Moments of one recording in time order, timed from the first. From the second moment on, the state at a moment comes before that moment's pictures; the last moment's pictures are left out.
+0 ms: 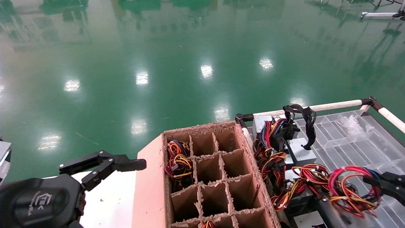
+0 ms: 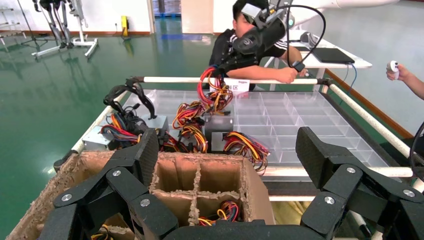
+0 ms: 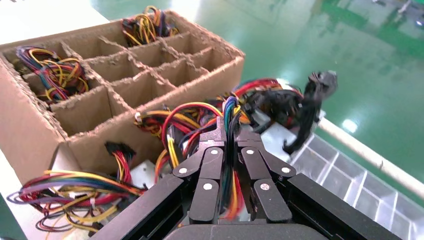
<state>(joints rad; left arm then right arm) -1.09 0.59 0.33 -1.27 0.69 1.48 -0.16 1.20 -0.27 -0.81 0.48 -0.42 -1.59 -0.52</state>
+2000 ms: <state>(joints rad) -1.09 0.59 0.33 -1.27 0.69 1.47 -0.16 0.85 -0.15 -0.84 0.39 -0.06 -1.59 -0.61</state>
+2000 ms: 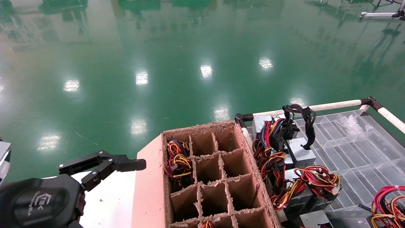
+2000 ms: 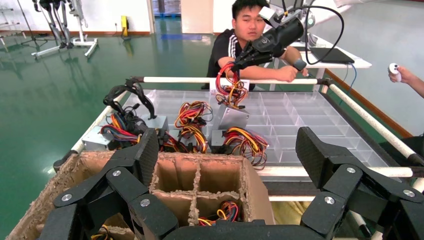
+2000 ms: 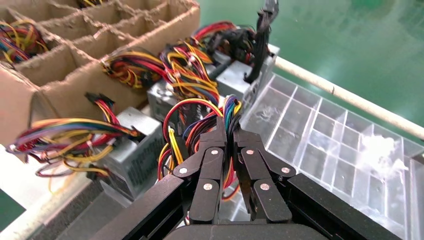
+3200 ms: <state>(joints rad) -1.09 0.59 0.34 -1.27 0.69 1.47 -0.16 0.91 -0.23 -0.83 0.56 -0.12 -1.45 -0.61</state>
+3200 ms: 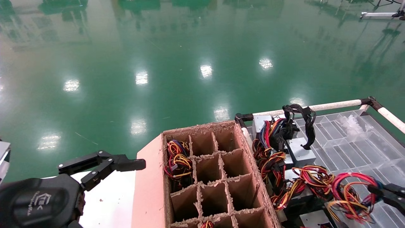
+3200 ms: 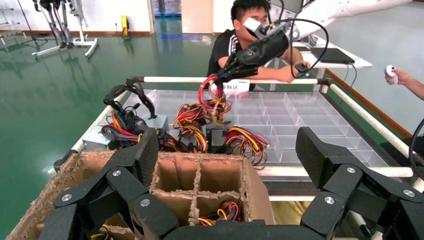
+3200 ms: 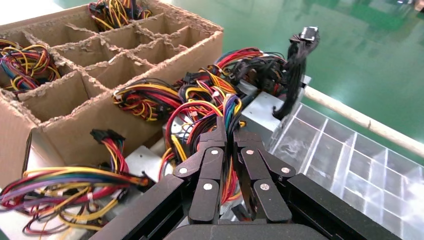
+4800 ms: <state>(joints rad) -1.09 0.59 0.34 -1.27 0.69 1.47 -0.16 0.97 -0.26 -0.69 0.83 -0.22 -1.47 -0.37</state>
